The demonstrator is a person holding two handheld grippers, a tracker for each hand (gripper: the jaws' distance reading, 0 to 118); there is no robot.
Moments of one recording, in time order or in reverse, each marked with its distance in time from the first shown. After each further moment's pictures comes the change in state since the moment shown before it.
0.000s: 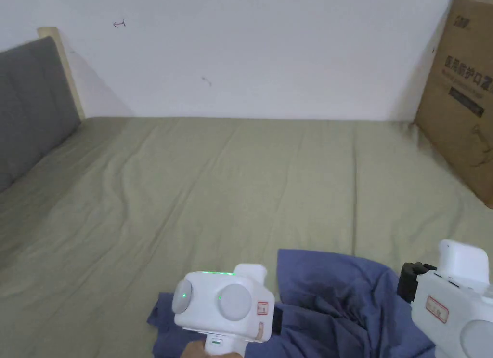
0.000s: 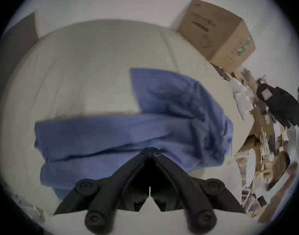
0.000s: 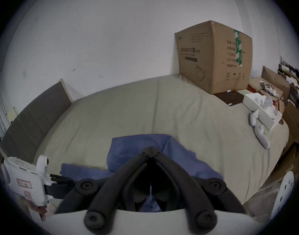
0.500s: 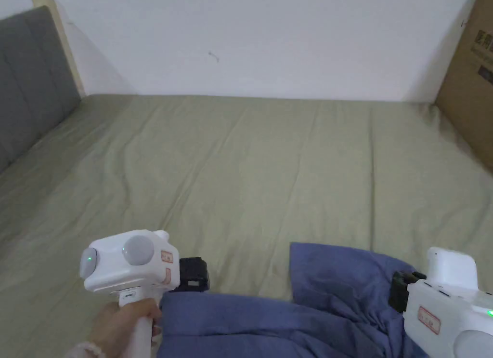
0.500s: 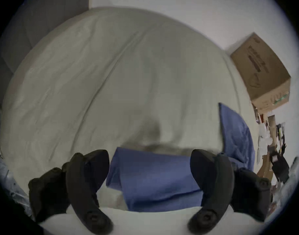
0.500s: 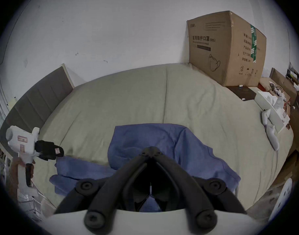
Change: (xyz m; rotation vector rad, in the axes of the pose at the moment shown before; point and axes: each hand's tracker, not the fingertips) left arm -0.163 0.067 -0.011 -0.029 0.173 0.332; right arm -0.022 -0.008 -0.054 -0.108 0.022 0.052
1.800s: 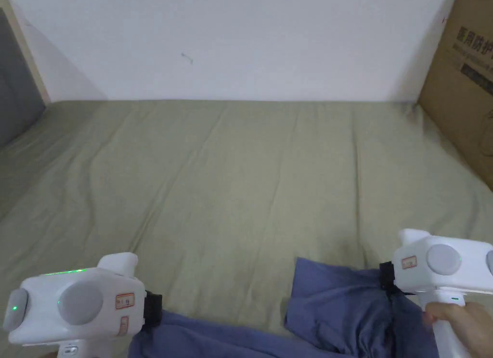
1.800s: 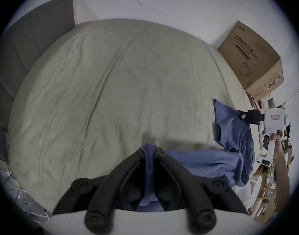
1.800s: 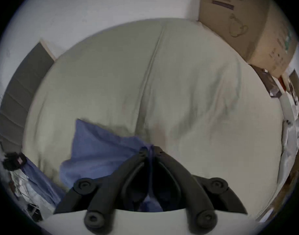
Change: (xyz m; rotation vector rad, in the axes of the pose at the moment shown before) left arm 0.033 -0.008 0.049 0.109 -0.010 -0.180; right arm 0.082 0.074 -0.160 -0.387 0.015 -0.002
